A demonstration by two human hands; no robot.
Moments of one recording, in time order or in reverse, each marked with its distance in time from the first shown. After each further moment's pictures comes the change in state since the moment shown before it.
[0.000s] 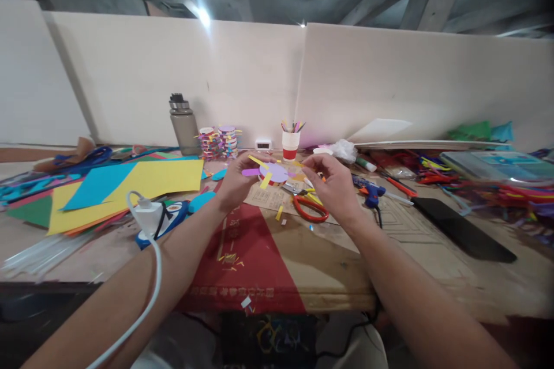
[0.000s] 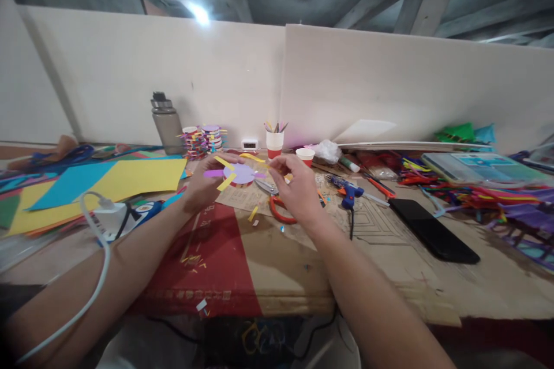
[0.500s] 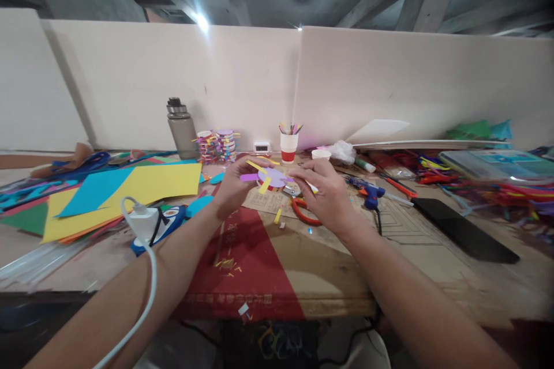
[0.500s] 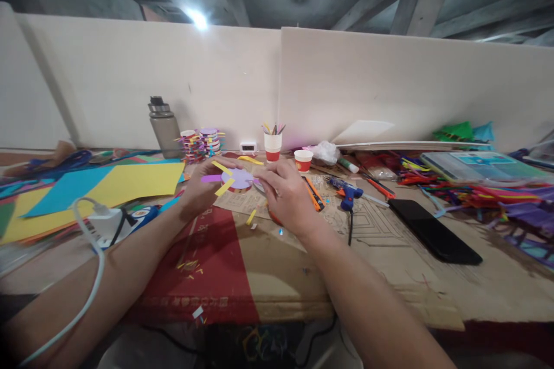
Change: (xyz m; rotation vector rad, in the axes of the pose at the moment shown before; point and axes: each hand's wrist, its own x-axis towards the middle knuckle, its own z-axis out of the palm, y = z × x) left_hand -0.001 0.004 0.004 0.012 -0.017 -0.034; right_hand -0.007 -0.004 0.003 -0.233 -0.020 -0.365
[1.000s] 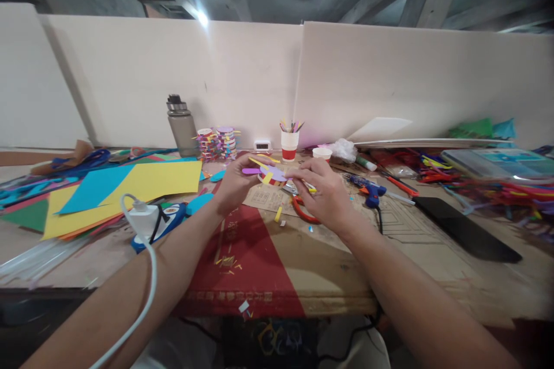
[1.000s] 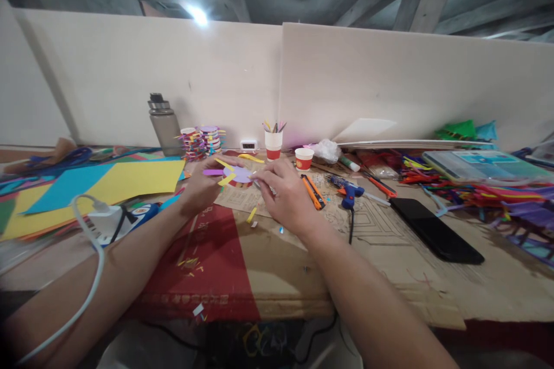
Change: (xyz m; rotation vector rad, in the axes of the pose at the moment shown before) left_hand 0.001 -0.001 -0.003 0.087 0.004 -0.005; right_hand -0.002 -0.003 0.000 0.011 -0.037 -0.005
